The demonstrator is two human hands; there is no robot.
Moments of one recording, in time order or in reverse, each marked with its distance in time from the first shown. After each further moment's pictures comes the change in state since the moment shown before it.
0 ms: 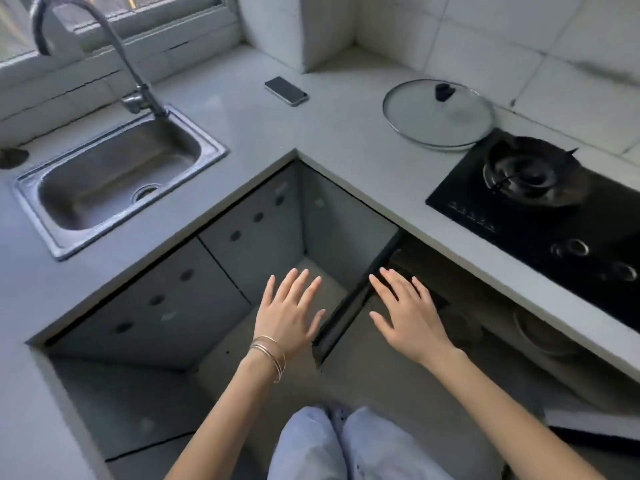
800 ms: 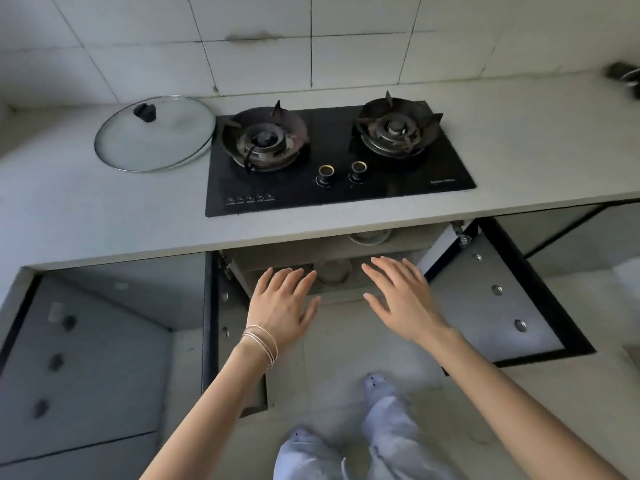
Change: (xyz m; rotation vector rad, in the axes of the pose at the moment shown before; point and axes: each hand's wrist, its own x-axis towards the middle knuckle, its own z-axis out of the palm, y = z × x) left_hand 0.073 0.215 0.012 -0.076 0.034 0.896; right_hand -0.201 0.105 -0.009 -0.023 0.306 0.753
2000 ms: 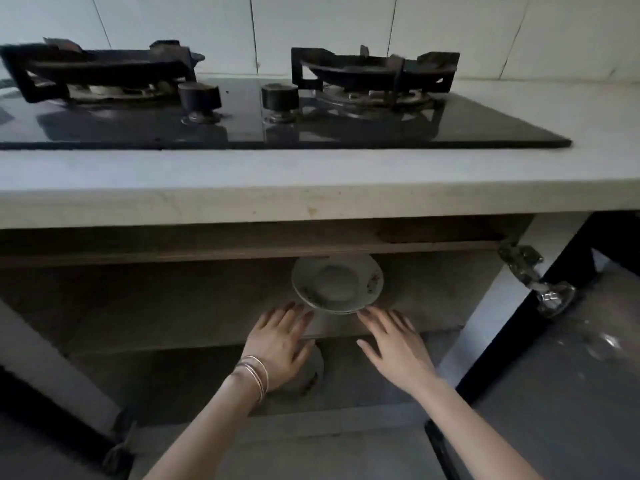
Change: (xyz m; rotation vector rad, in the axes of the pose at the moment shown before) left_hand 0.264 -0.011 0.507 0.213 0.129 0.117; right_hand 0.151 0.331 0.431 -0.096 0.123 -0.040
